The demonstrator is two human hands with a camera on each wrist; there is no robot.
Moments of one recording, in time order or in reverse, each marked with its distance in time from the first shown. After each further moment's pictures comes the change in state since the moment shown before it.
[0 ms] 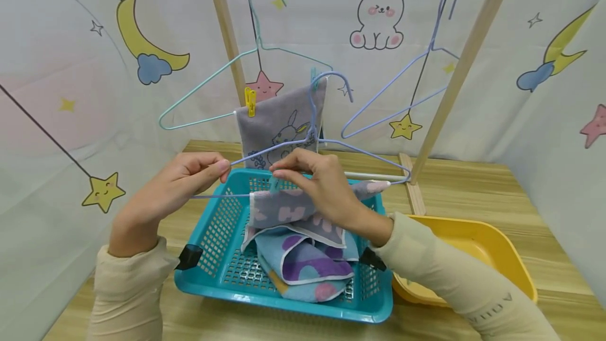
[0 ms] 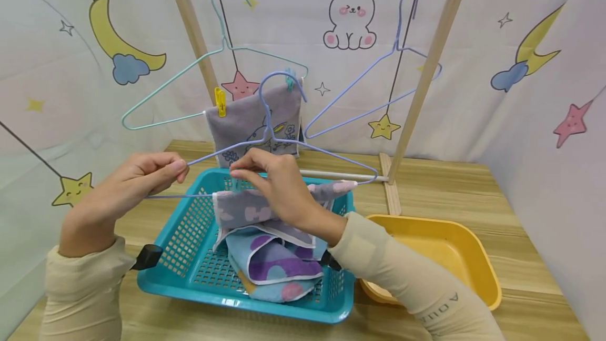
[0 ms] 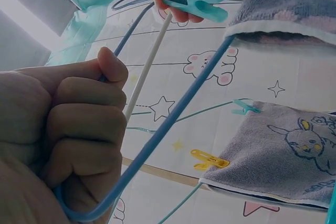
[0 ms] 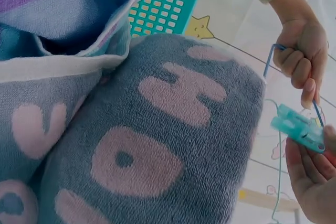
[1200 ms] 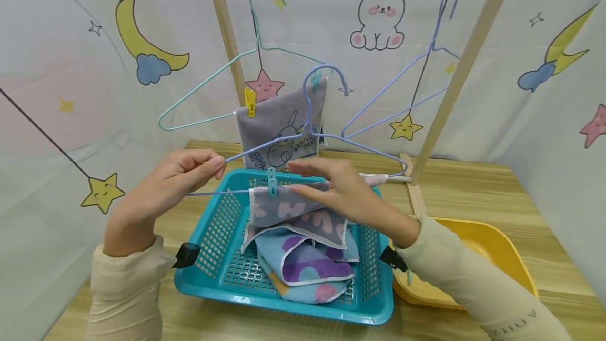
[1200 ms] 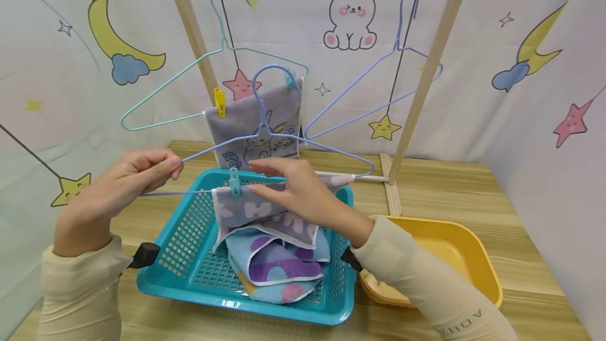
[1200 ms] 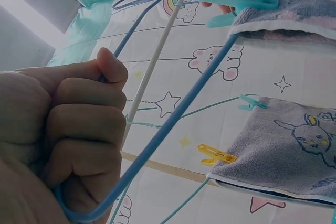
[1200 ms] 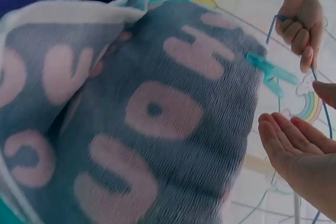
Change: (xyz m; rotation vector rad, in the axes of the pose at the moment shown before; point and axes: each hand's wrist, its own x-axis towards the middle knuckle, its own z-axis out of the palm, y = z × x) left_hand 0.000 -0.001 -0.007 0.007 0.021 0.019; right_hand -0.014 0.001 -0.031 -0.048 -0.218 0.123
